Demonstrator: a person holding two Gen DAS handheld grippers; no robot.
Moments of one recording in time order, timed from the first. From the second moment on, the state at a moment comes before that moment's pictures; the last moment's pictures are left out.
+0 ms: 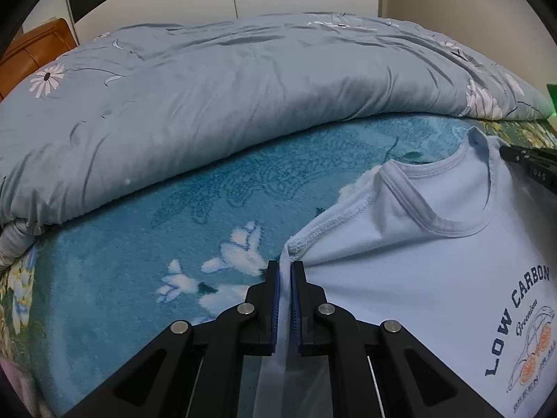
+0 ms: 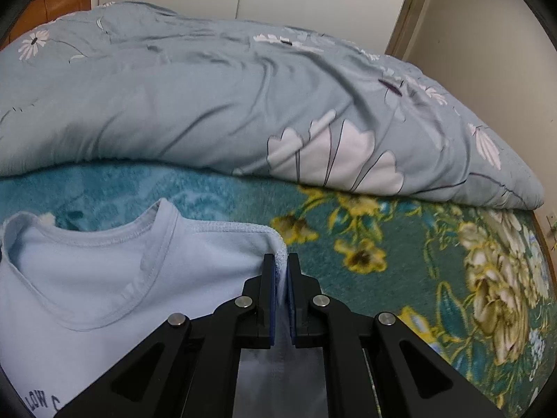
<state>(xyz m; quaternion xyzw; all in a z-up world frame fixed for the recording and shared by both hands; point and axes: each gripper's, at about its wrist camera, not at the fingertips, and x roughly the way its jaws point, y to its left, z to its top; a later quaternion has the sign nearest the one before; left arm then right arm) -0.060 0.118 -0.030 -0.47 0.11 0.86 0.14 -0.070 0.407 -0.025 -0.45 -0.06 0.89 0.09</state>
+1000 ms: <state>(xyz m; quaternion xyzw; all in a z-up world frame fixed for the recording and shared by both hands) 0.218 -0.023 -0.023 -0.51 -0.03 0.85 0.08 0.240 0.469 0.063 -0.35 0.01 0.94 0.01</state>
